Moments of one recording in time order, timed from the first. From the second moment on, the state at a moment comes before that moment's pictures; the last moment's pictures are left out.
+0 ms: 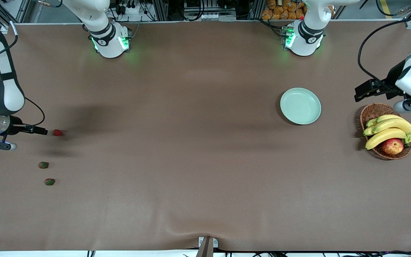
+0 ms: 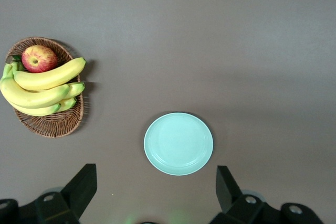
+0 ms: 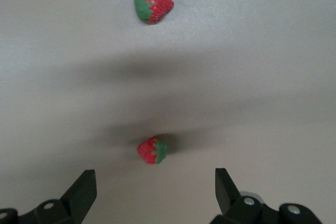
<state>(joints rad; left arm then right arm) -0.04 0.06 -0.05 -1.55 0.01 1.53 -0.16 -0.38 0.38 -0.01 -1.98 -0.03 2.23 -0.20</state>
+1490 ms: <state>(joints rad) -0.01 0.08 -0.04 -1.52 0.01 1.53 -0.16 -0.37 0.44 0.00 -2.15 -0.03 2.49 -0.21</state>
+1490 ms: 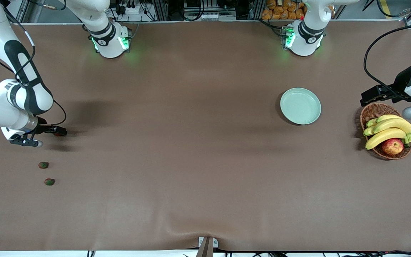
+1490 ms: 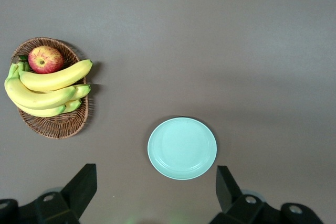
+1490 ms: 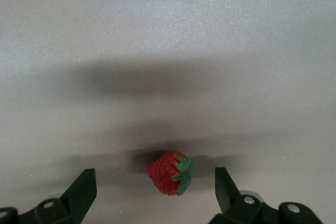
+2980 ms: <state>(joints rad) -0.01 0.08 -0.05 -1.52 0.01 1.53 -0.16 -0.38 0.46 0.00 -2.15 -0.03 2.49 -0.21</state>
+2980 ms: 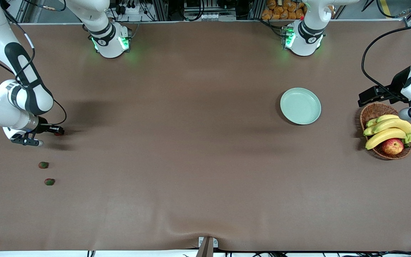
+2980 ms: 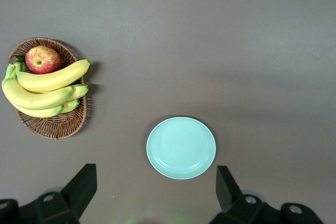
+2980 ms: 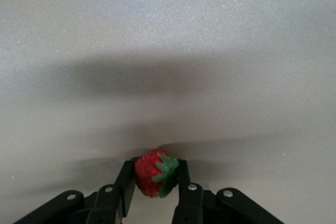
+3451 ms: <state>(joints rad) -0.01 0.08 -0.05 -1.52 0.01 1.53 -0.16 -0.29 0.38 0.03 -2.07 -0.02 2.32 -0.22</state>
